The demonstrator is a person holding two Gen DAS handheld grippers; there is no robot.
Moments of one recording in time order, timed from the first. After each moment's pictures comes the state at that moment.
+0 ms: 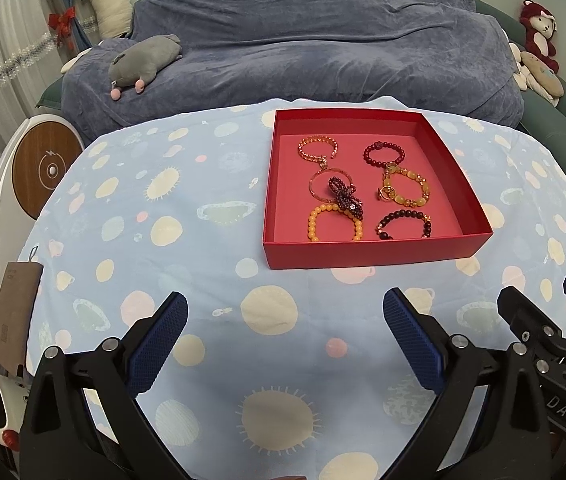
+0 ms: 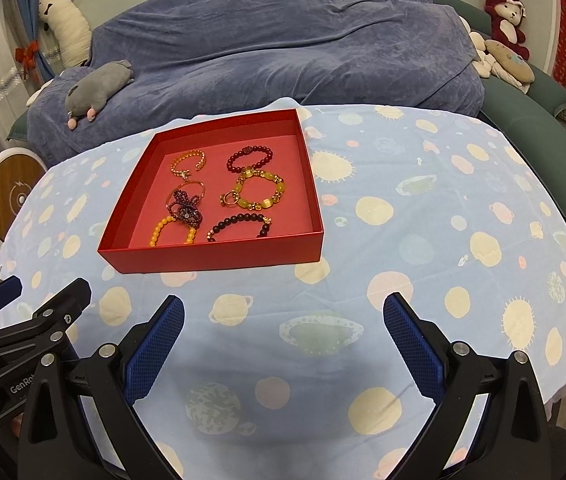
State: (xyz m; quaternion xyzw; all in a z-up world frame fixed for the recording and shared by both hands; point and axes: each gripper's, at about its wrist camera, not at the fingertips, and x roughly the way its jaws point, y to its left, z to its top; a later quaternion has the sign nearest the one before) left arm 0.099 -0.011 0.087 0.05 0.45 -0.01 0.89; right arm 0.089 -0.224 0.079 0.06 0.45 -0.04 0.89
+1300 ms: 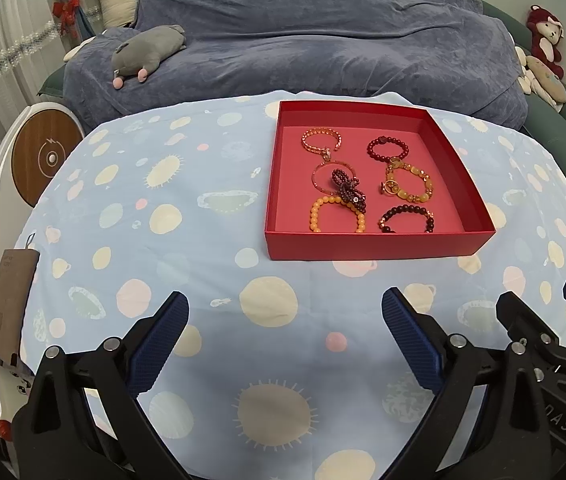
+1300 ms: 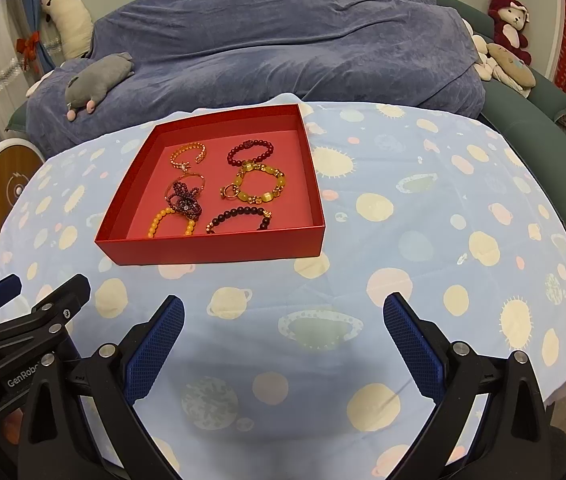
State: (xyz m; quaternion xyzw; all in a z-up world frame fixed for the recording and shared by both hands) left arm 0.103 -0.008 0.081 0.04 0.46 -0.01 0.89; right arm 0.087 -0.221 0.073 0.05 0.45 -0.04 0.89
